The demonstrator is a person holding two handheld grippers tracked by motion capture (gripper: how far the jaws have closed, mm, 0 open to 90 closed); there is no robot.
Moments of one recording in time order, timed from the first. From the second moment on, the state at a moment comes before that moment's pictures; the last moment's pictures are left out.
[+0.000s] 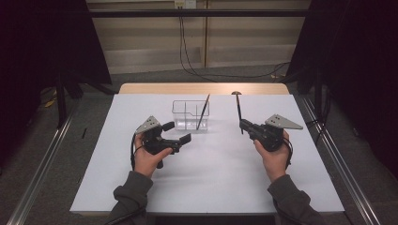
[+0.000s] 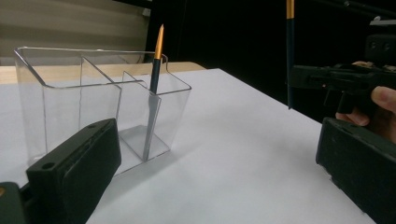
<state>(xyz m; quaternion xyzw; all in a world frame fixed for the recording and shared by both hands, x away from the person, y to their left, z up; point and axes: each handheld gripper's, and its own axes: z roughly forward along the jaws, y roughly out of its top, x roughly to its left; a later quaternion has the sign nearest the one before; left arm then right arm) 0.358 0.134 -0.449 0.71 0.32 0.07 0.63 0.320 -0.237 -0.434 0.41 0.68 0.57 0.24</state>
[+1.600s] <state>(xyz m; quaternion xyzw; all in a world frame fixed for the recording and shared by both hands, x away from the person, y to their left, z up) 0.381 0.072 -0.420 0.71 0.28 0.04 0.65 0.319 -0.225 -0.436 0.38 0.69 0.58 0.22</state>
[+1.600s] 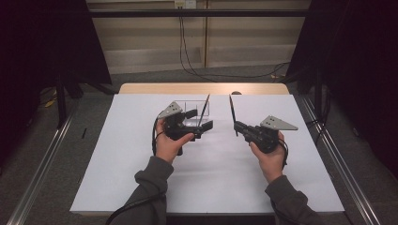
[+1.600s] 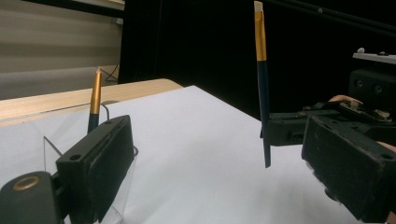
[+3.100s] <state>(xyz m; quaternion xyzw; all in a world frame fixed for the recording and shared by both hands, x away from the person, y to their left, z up) 0.395 0.038 -0.418 0.70 0.26 0.01 0.67 0.318 -0.215 -0.438 0.36 0.70 0.58 0.21</state>
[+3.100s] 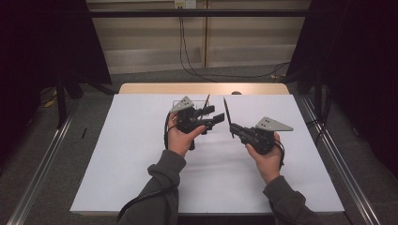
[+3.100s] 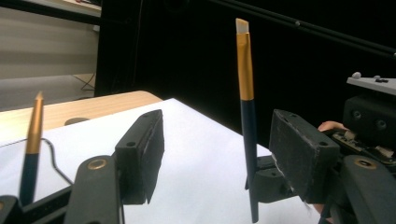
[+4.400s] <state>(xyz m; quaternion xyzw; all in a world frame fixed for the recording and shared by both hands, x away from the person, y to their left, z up) 0.390 0.024 -0.415 0.70 0.25 -0.02 0.67 0.318 -0.207 -0.442 0.35 0.71 0.58 0.21</state>
